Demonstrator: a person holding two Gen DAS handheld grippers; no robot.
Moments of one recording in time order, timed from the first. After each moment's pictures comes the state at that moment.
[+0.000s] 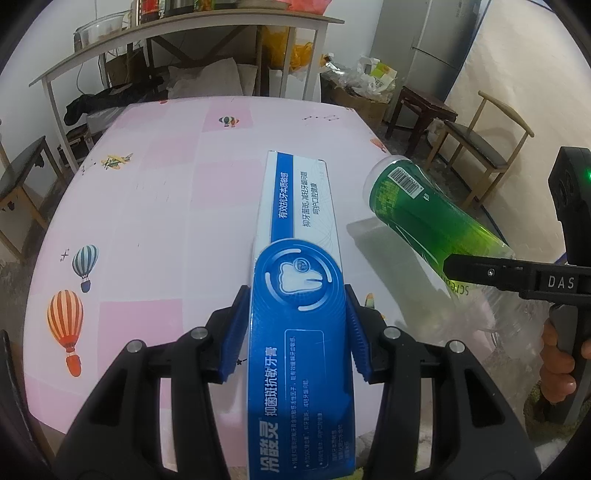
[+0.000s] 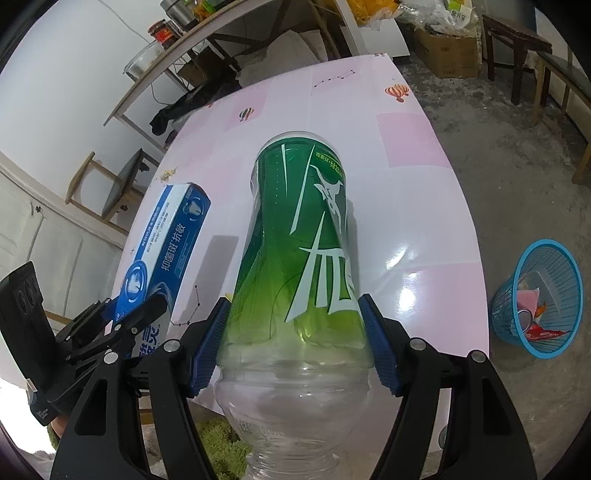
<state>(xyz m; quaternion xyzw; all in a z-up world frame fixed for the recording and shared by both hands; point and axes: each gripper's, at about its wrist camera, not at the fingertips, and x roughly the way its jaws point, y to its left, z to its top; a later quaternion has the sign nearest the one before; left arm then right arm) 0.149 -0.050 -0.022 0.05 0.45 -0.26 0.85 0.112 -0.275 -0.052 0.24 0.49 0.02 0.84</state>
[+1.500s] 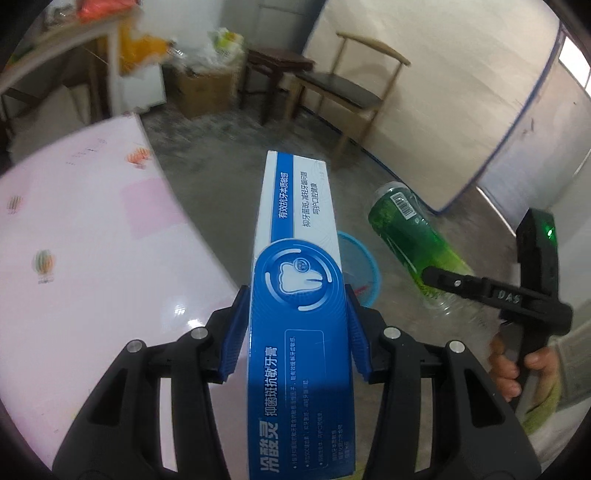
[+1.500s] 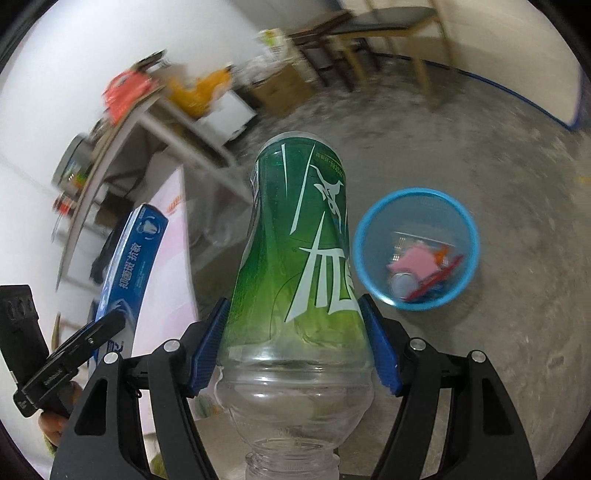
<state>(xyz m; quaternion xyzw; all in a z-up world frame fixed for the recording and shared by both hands) 0.095 -0.302 -0.012 0.11 0.46 -0.50 0.72 -0.098 -0.505 -0.091 0.42 0.36 -0.21 0.81</state>
